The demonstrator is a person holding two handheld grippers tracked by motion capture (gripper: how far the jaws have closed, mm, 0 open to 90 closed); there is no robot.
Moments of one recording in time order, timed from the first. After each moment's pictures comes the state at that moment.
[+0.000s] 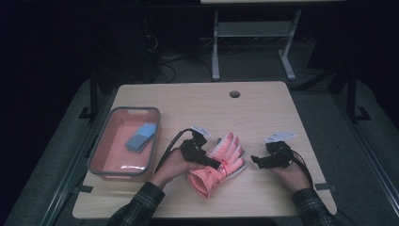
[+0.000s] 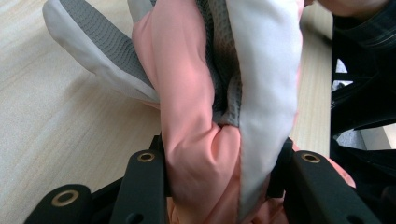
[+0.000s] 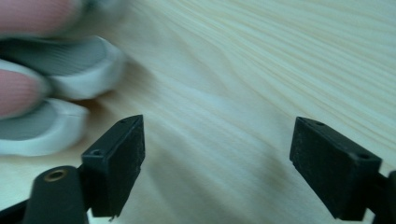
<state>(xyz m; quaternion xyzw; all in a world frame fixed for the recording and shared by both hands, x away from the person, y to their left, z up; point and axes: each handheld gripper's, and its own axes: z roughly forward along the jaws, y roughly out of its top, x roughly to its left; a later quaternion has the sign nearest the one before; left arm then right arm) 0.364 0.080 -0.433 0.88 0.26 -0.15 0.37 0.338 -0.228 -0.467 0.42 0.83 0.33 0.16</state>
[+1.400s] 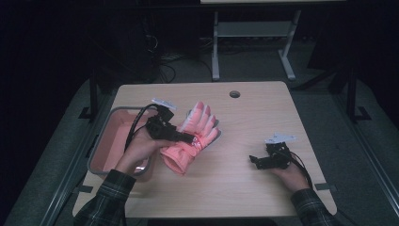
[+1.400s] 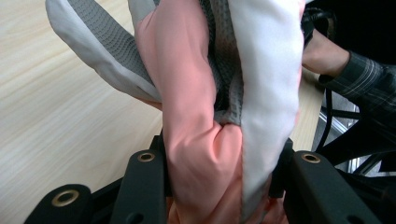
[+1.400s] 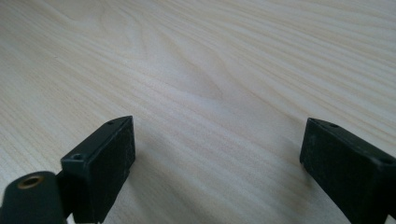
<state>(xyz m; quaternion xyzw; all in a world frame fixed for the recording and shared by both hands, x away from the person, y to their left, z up) 0.374 0.166 -0.333 0.85 0.32 -0.07 0.40 0.340 -0.229 -0.482 0.44 0.81 0.35 0.17</state>
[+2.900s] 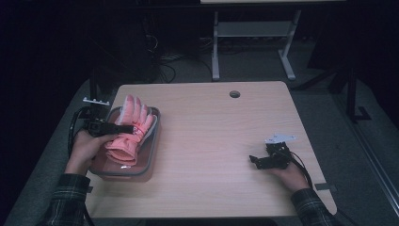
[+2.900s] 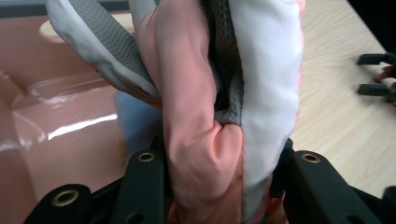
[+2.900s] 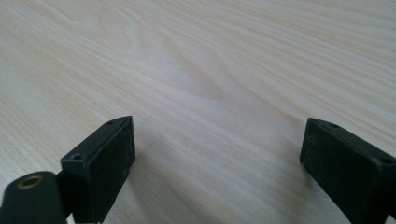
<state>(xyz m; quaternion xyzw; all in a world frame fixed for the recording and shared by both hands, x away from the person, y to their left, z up) 0.386 0.339 -0.352 0.77 0.52 0.02 0.37 0.340 -0.229 -0.482 0.44 0.81 0.35 0.17</state>
